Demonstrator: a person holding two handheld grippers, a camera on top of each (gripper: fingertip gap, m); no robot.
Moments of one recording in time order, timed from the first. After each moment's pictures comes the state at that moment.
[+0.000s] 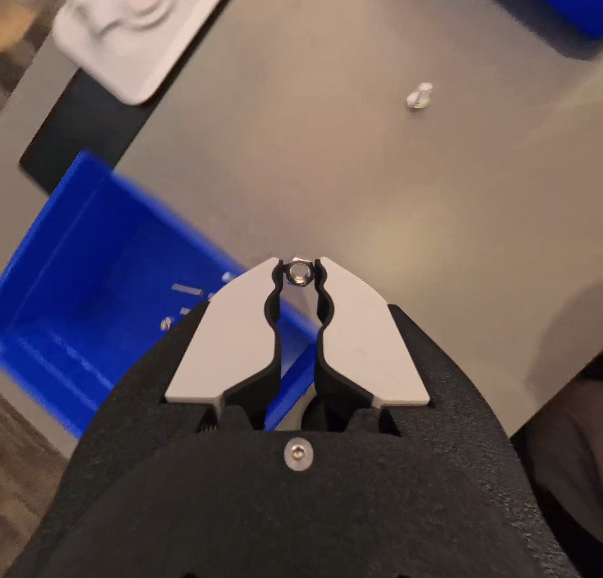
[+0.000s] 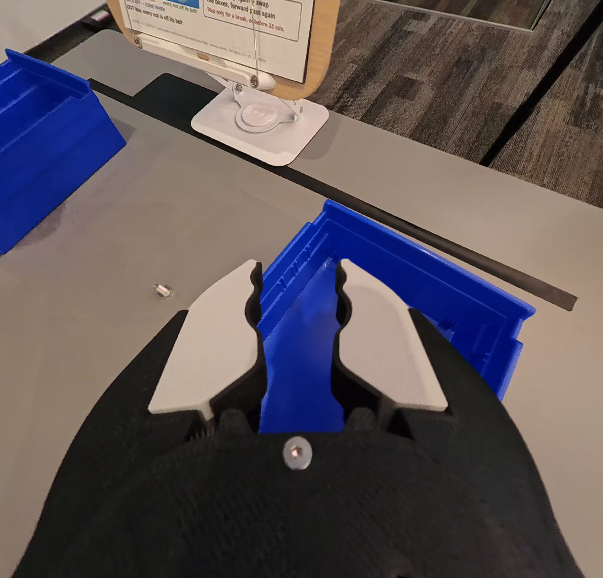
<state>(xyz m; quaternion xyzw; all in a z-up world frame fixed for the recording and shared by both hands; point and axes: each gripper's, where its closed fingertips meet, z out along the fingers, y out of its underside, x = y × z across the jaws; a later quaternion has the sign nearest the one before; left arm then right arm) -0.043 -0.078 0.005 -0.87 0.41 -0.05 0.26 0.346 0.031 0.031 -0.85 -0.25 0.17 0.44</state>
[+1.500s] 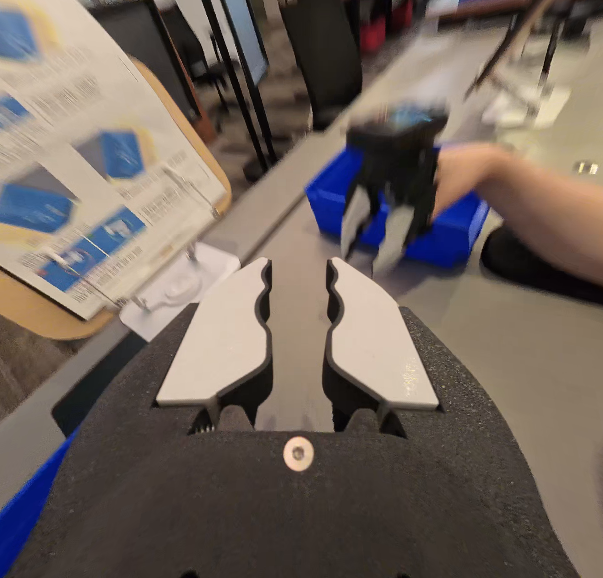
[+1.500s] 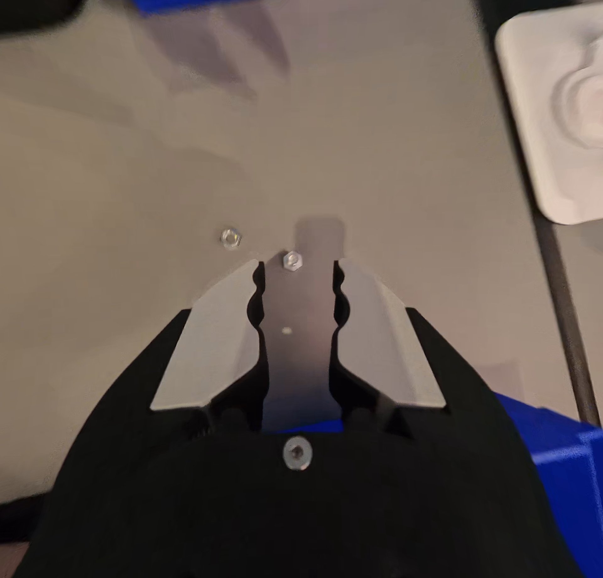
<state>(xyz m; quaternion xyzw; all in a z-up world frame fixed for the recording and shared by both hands) 0.050 -0.069 0.107 -0.68 0.43 -0.20 0.56 0.163 -0.039 -0.054 -0.72 -0.61 0.18 0.27</state>
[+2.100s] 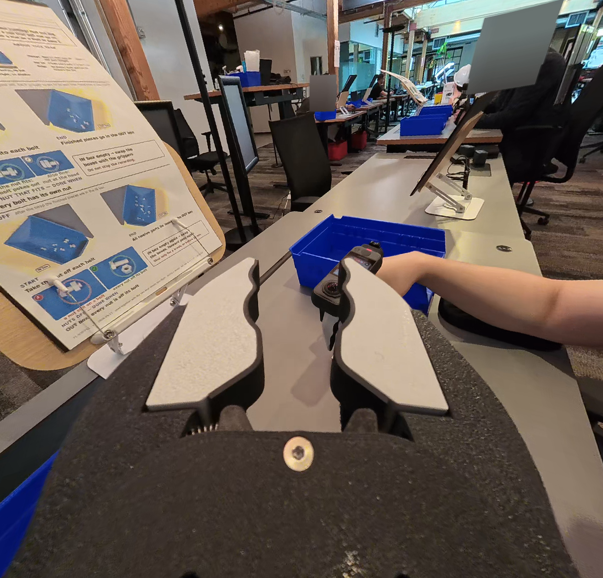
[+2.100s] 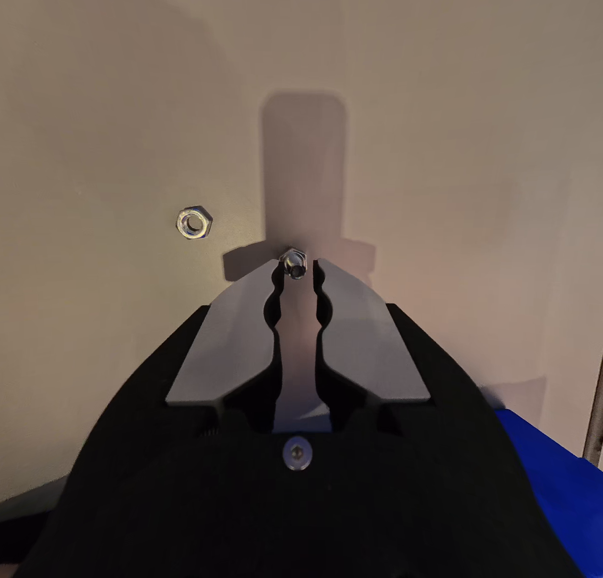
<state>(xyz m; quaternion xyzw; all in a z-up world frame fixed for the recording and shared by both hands) 0.017 -0.086 0.141 -0.61 0.39 -0.31 0.62 0.149 -0.038 -0.139 -0.73 -0.66 0.06 0.17</state>
